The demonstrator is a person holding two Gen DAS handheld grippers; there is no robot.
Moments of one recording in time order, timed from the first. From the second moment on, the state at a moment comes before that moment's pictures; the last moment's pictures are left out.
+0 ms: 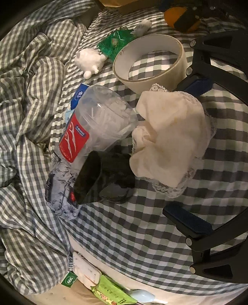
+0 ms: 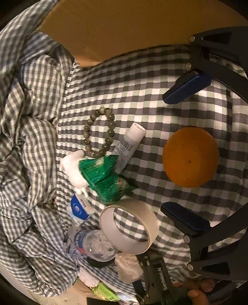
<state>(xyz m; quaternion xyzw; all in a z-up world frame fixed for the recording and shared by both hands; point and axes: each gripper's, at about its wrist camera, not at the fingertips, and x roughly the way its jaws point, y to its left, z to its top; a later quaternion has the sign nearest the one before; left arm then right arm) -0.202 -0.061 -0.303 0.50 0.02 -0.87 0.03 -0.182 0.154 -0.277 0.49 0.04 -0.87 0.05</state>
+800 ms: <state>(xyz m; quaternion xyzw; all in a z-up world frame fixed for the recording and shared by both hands) -0.172 -0.093 -0.242 0.43 0.04 -0.90 0.04 -0.179 0.149 -0.290 0.50 0.04 -0.86 0.06</state>
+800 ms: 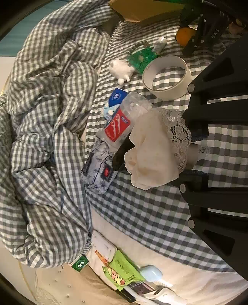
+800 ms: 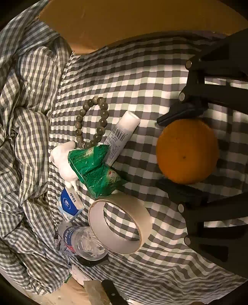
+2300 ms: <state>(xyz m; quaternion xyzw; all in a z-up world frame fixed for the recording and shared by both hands) -0.045 0.076 -0.025 0.29 0.00 -0.96 -0.06 -0.014 0.278 -0.038 0.30 -0.04 -0.95 0.07</state>
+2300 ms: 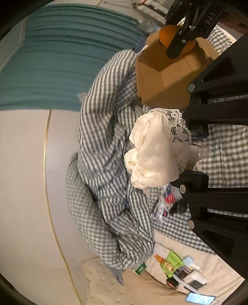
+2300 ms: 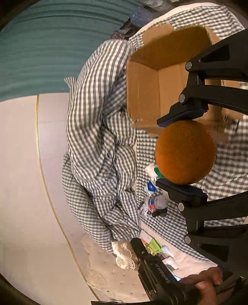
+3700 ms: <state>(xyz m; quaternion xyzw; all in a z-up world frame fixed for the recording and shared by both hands) -0.072 0.285 -0.070 0.34 -0.06 -0.92 -0.19 -0.004 0.478 -0.058 0.28 -0.10 -0.95 -0.09</state>
